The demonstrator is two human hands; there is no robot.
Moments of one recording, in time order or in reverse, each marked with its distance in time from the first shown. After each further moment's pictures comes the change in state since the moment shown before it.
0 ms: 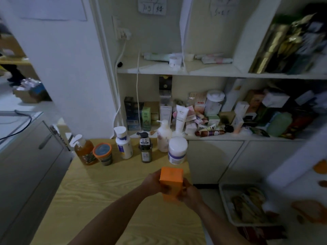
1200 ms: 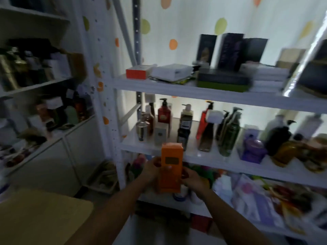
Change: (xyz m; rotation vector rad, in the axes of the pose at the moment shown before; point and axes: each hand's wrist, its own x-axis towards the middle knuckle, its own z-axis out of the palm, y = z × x) left_hand -0.394 0.138 0.277 -0.145 -1.033 0.608; right_hand -0.632 0.040 0.013 0.478 1.081 0.398
